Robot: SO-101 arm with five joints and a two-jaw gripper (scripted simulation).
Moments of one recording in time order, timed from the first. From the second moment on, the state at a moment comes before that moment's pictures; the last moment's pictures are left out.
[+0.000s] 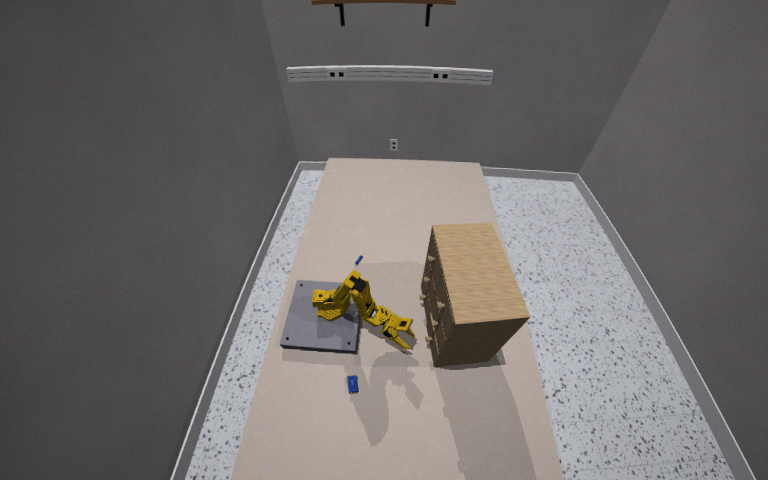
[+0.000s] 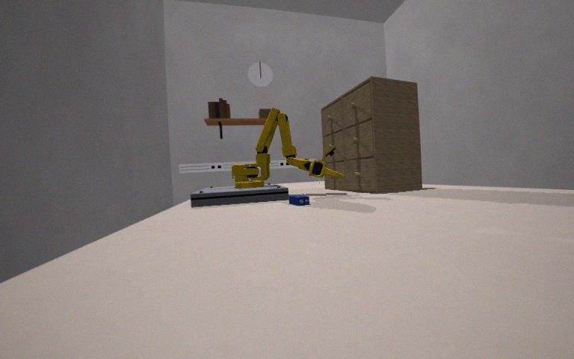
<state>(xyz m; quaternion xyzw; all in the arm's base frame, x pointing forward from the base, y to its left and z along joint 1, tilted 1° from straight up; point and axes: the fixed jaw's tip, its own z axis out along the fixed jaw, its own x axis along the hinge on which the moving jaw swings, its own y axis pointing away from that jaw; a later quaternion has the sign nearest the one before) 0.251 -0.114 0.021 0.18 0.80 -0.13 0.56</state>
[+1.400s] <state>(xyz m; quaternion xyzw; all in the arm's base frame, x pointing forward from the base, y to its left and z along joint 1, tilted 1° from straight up) 0.244 -0.110 0.066 0.18 0.80 -0.13 0.55</state>
